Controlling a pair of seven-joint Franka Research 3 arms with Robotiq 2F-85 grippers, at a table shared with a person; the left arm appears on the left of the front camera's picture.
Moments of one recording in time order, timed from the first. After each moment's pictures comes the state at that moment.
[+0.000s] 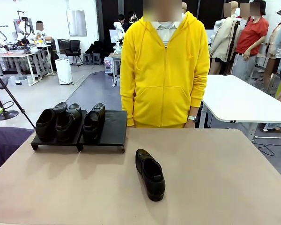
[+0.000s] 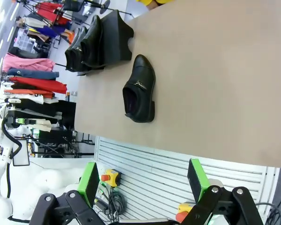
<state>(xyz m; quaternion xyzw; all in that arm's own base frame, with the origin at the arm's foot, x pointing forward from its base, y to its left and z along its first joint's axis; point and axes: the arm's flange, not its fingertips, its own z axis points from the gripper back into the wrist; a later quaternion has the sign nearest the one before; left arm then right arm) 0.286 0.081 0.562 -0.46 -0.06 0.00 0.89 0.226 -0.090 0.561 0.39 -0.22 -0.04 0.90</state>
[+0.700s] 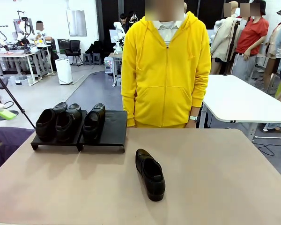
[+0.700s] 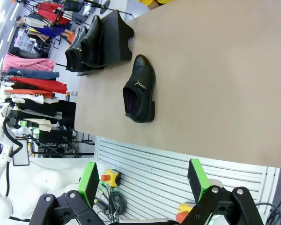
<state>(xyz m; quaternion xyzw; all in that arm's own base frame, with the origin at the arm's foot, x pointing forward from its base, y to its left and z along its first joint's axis) 0.297 0.019 0.552 -0.44 0.02 -0.01 0.90 0.226 -0.089 0.561 0.39 -0.22 -0.04 0.90</state>
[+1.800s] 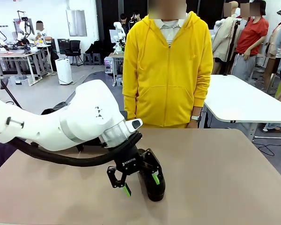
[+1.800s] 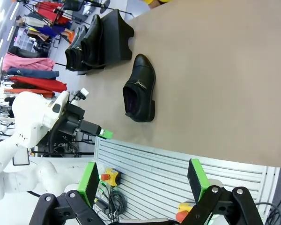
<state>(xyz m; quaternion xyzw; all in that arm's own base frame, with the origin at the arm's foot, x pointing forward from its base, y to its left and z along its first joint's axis) 0.329 -0.363 0.405 -0.23 0.12 0.01 0.97 0.226 -0.089 0.561 0.39 -0.22 -0.04 0.90</state>
